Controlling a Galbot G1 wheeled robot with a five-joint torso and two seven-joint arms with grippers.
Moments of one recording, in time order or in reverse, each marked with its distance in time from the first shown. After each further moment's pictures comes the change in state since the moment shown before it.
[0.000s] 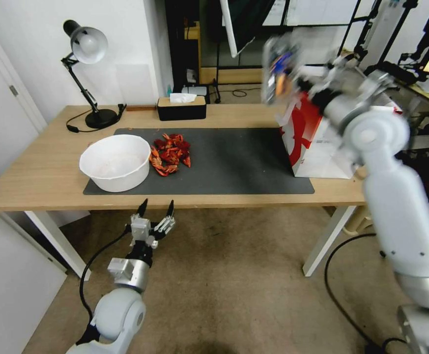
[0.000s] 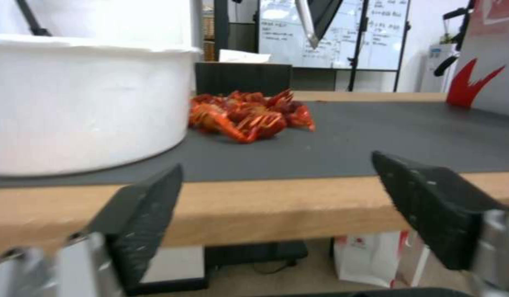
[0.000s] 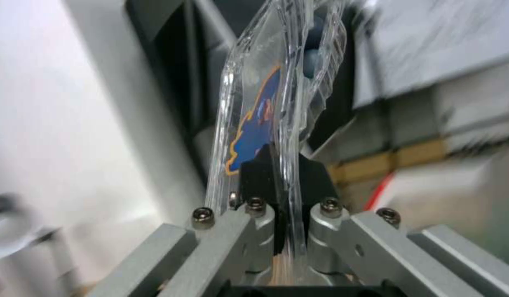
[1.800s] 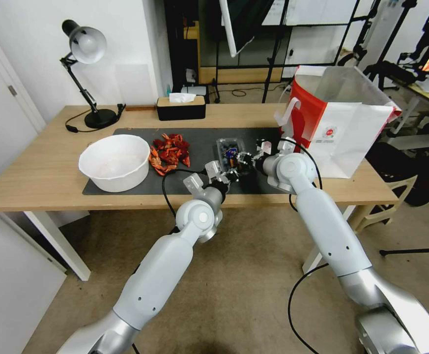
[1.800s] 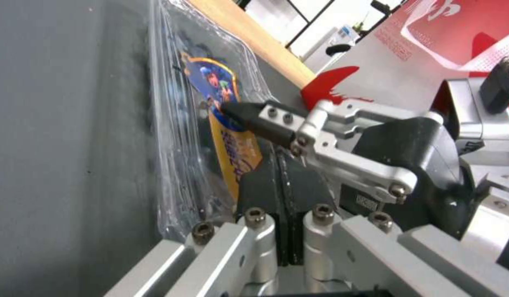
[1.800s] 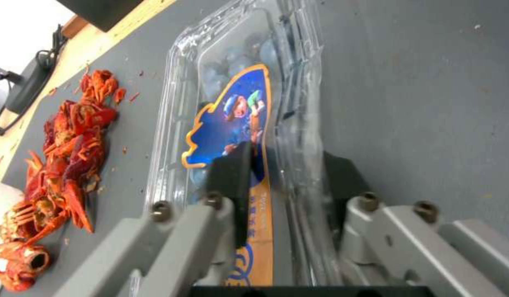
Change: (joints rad) left arm -0.734 -0.173 0.399 0.366 -0.843 0.406 -0.197; right arm -0.097 0.237 -0.246 -0.356 0.223 -0.246 0.222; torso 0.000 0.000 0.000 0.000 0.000
